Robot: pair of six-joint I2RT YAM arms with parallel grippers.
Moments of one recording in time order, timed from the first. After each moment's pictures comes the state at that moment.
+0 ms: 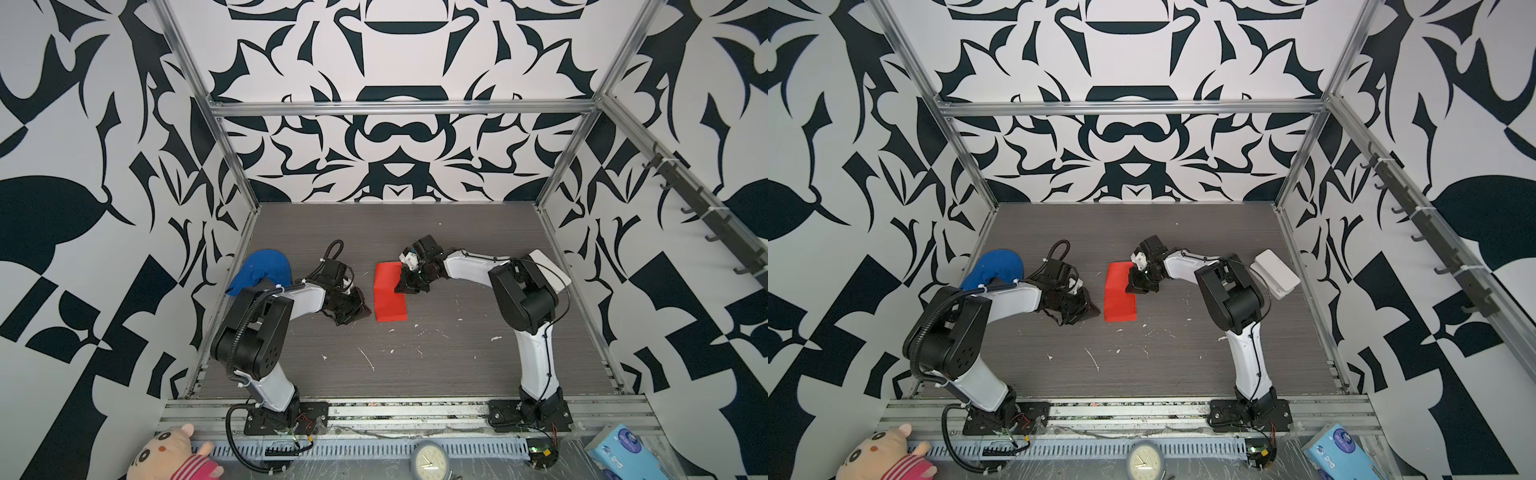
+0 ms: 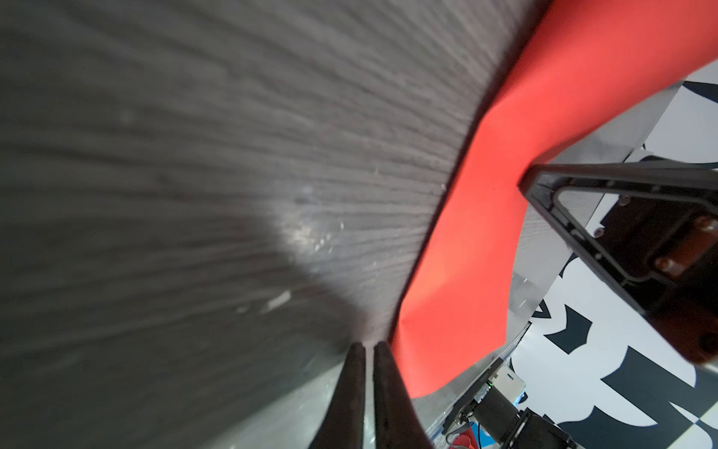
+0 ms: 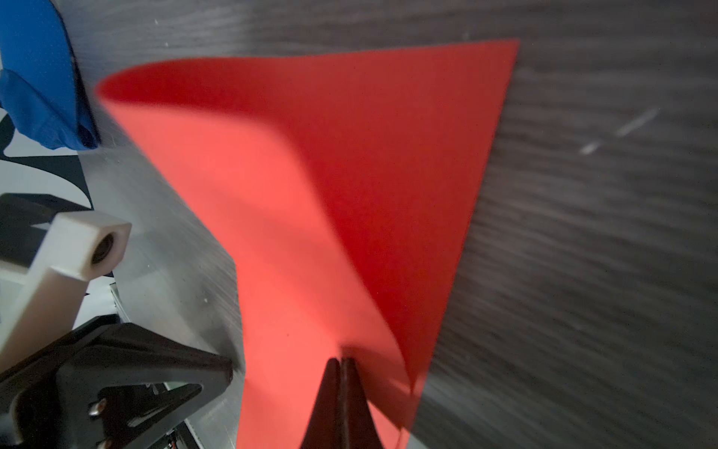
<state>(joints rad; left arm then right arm) -0.37 1.66 0.77 -0.26 0.59 -0.83 0.54 2.12 1.38 -0.40 -0.56 0.54</state>
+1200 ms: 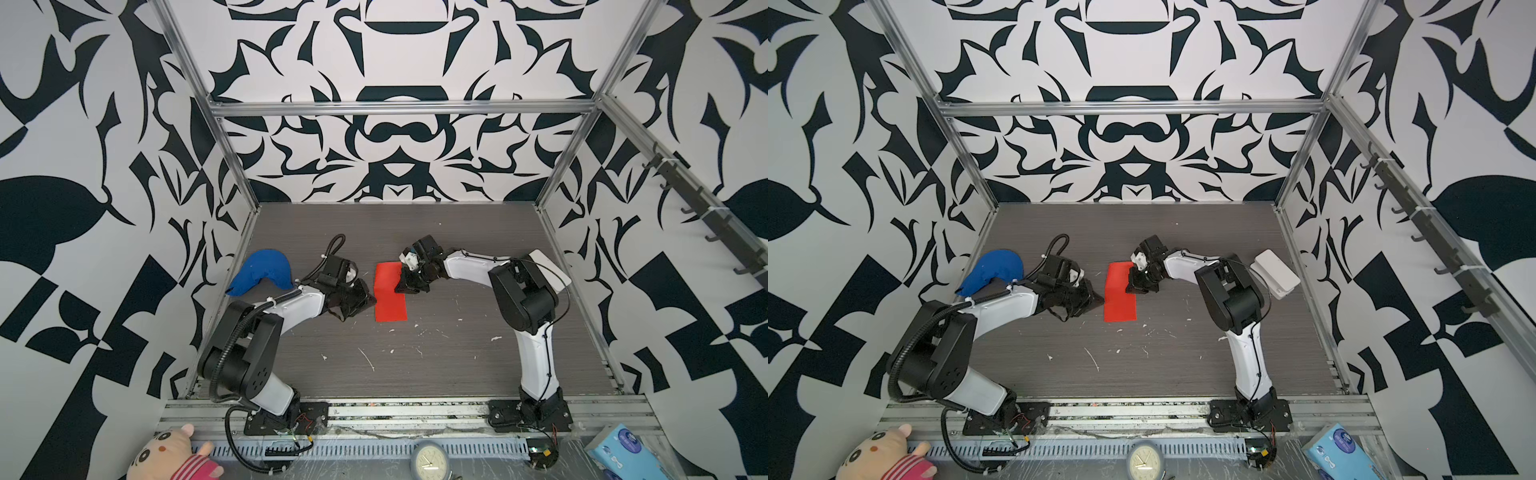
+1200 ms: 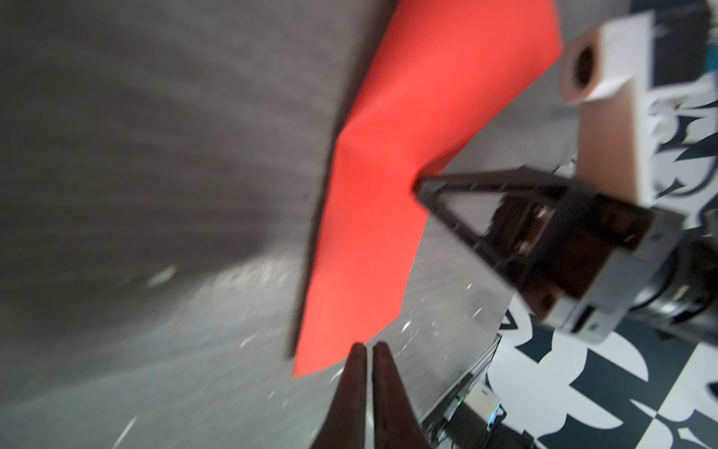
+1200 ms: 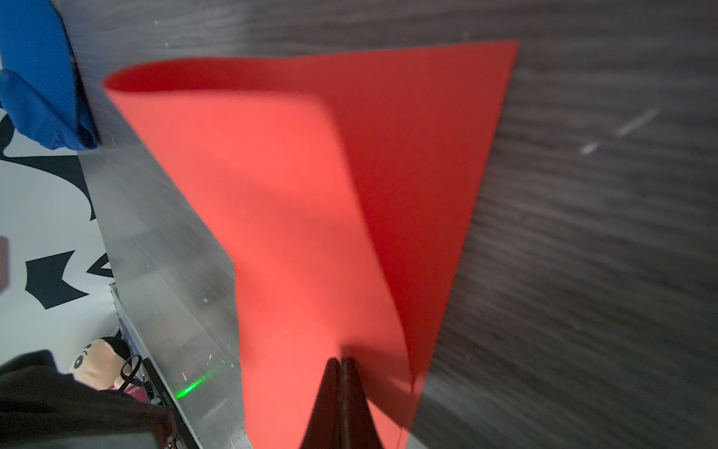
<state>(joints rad) -0.43 1.58 0.79 -0.15 0.53 -0.97 0.54 2.12 1.38 -0.39 -0.56 0.54</state>
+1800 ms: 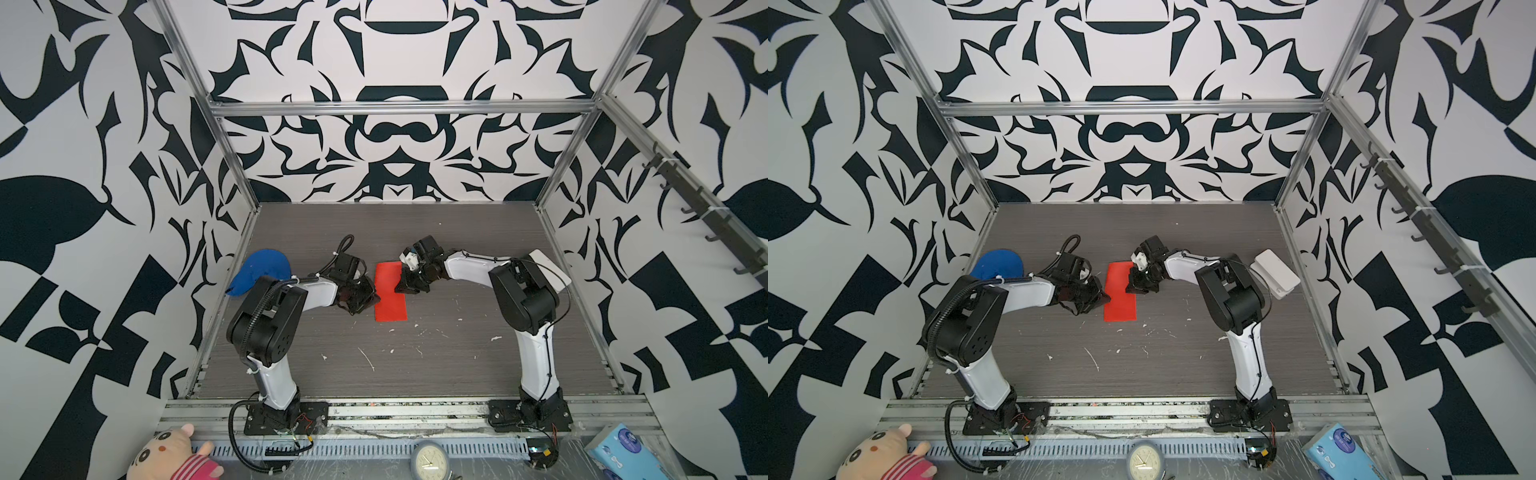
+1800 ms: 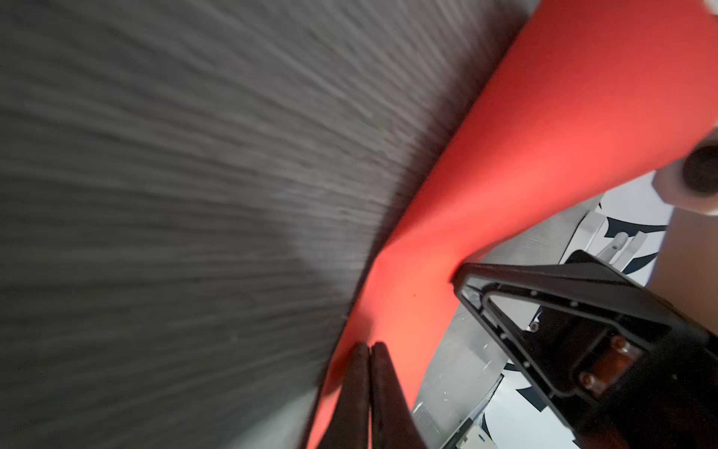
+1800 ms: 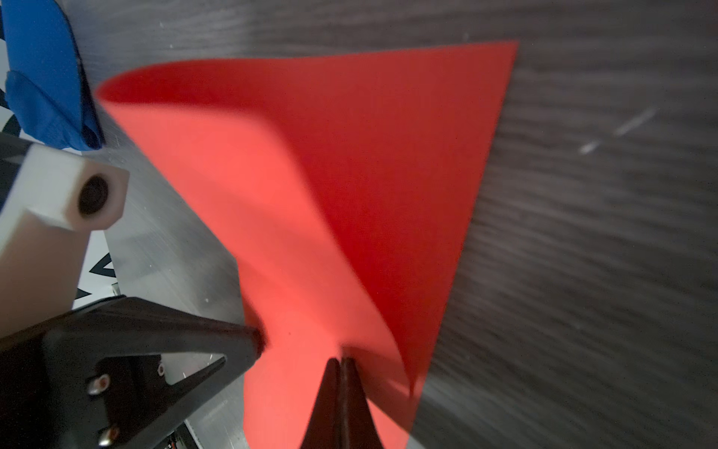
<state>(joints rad) -0.44 1.78 0.86 -0.09 0.49 -1.03 0.54 2.12 1.36 -0.36 -0.56 0.55</state>
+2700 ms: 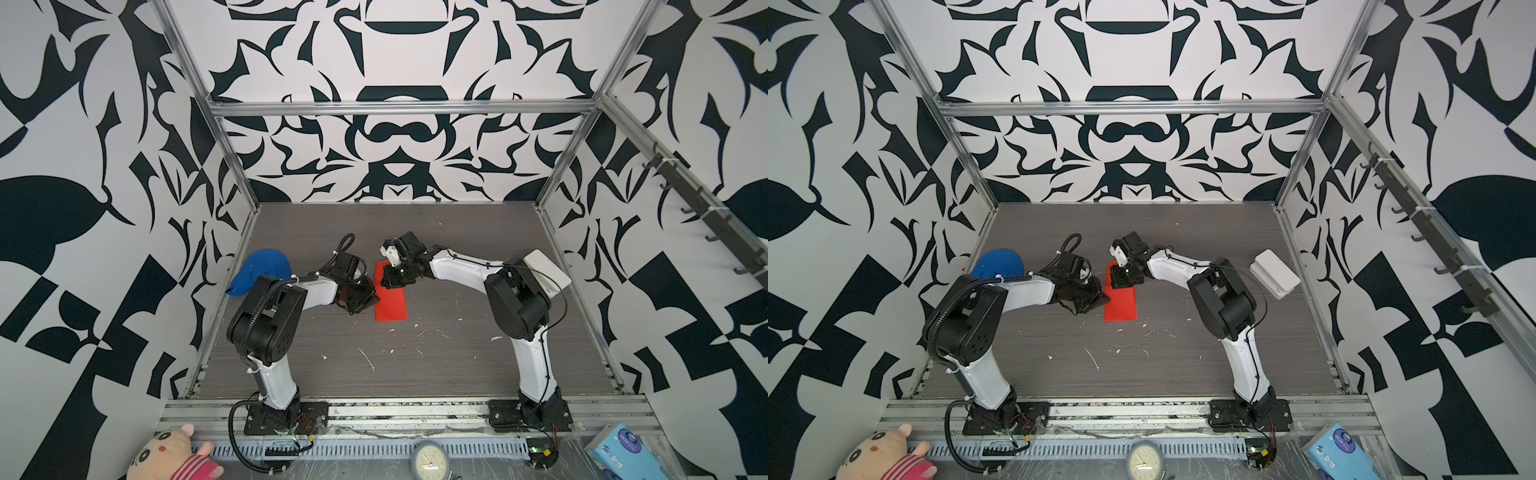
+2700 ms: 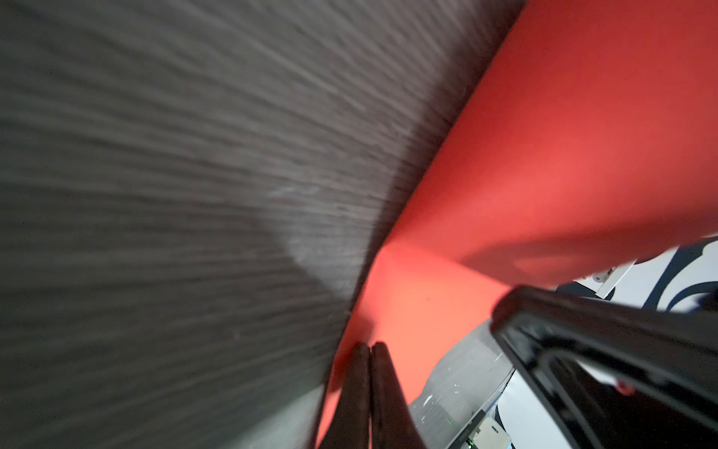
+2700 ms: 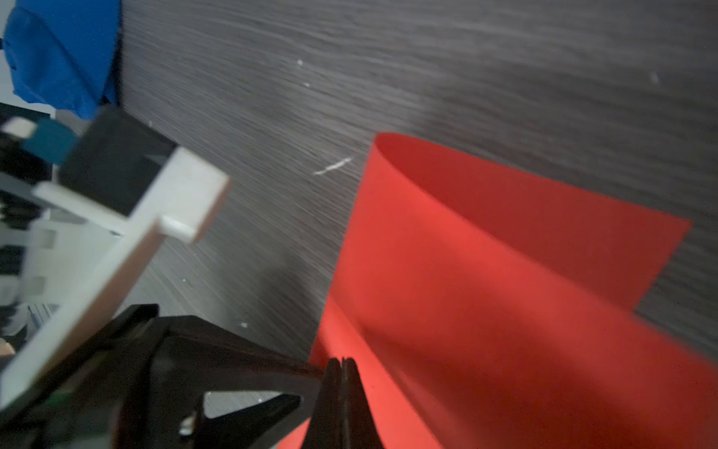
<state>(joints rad) -0.44 1.79 0.88 -0.14 0.50 -0.97 0.67 2.11 1.53 -0.42 -0.37 0.42</state>
